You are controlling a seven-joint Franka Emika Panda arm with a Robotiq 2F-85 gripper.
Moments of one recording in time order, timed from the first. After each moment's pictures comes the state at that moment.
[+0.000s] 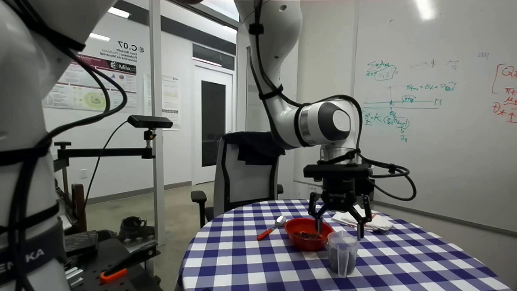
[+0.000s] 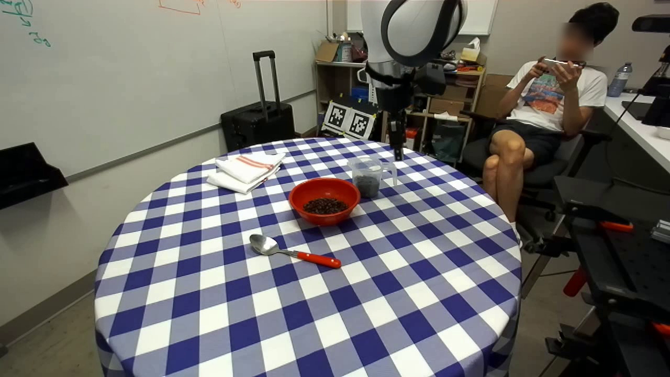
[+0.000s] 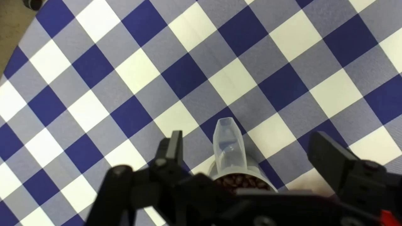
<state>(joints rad) -0.19 0.56 -0.12 -2.00 -0.23 2.43 -0.30</state>
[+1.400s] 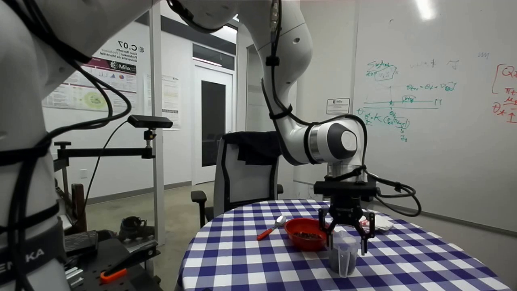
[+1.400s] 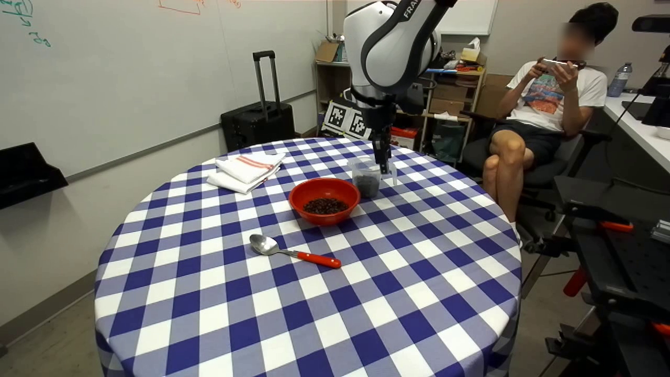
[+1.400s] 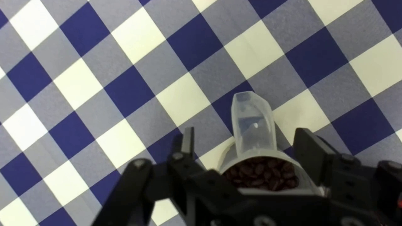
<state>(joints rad) -0.20 0.73 -0.11 -1.83 -0.23 2.43 -0.31</state>
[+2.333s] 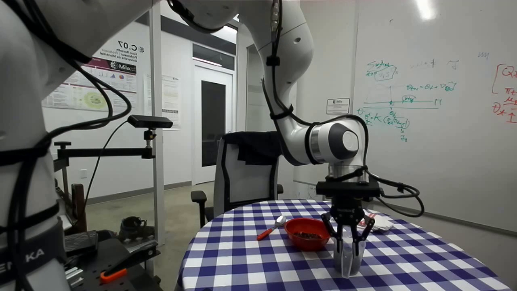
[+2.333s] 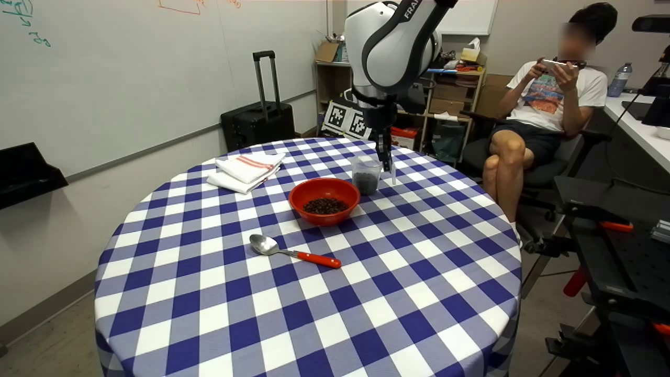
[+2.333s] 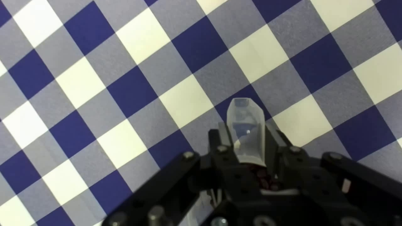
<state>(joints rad) -0.20 0.73 -0.11 -1.83 -0.23 2.43 -0.35</state>
